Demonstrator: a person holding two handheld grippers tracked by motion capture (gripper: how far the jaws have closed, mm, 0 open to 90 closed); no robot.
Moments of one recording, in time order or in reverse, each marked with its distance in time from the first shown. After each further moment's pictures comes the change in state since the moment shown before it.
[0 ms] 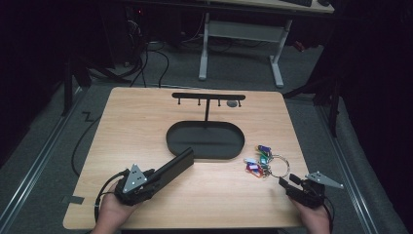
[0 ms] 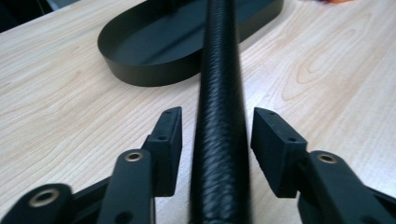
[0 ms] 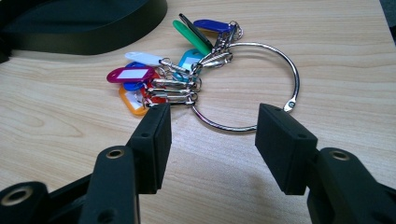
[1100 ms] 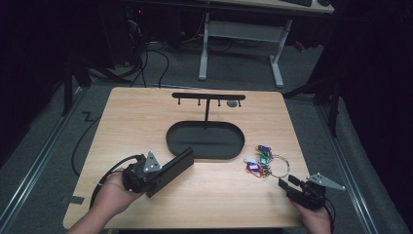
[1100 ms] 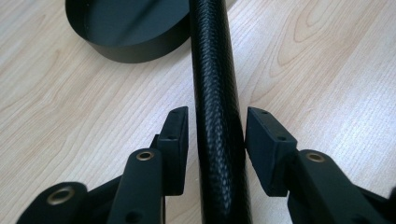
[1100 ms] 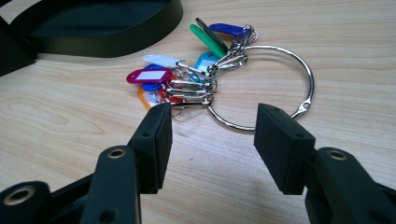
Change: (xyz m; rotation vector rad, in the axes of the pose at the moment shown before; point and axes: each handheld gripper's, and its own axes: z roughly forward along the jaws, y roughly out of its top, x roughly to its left) left arm 0.006 0.059 0.009 0.349 -0.056 0.113; right arm 0.002 -0.002 -0.005 -0.017 0.051 0.004
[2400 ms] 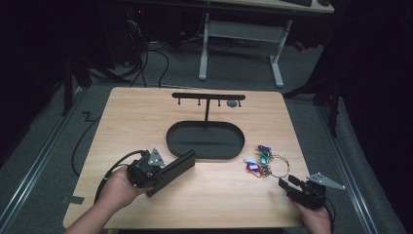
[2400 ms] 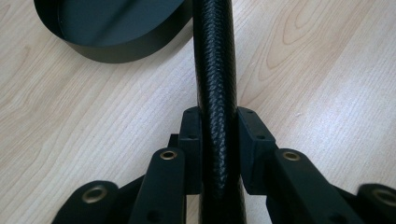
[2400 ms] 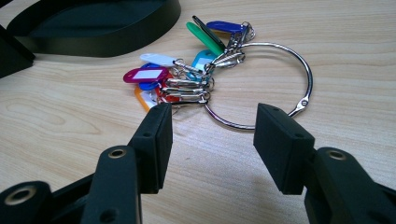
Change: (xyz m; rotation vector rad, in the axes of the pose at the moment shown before) left arm 0.006 0.010 0.008 0.040 -0.076 -0.014; right arm -0.003 -0.001 0.002 0.006 0.007 0.009
